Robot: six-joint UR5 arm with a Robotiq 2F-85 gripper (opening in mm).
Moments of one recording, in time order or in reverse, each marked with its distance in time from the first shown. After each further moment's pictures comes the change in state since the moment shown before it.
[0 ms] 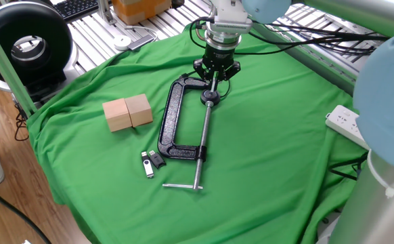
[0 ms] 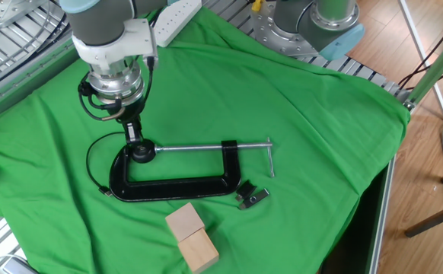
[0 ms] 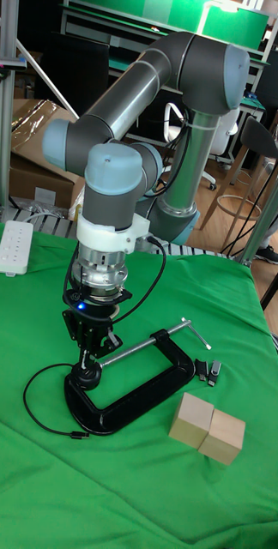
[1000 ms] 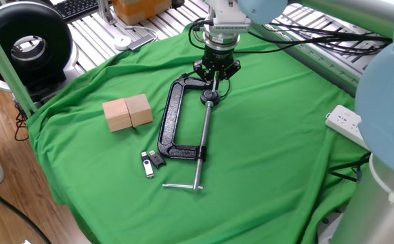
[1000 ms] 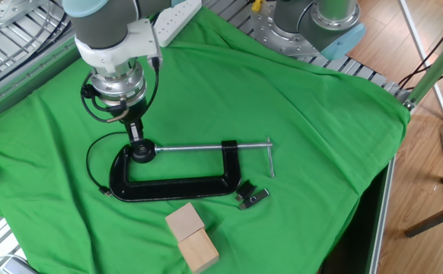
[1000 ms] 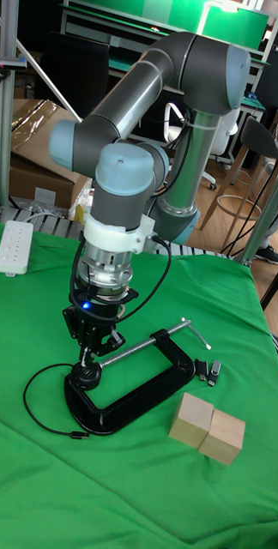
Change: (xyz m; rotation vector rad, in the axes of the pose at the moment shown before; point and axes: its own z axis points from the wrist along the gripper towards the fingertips) arm -0.001 0.004 -0.004 -0.044 0.023 -0.081
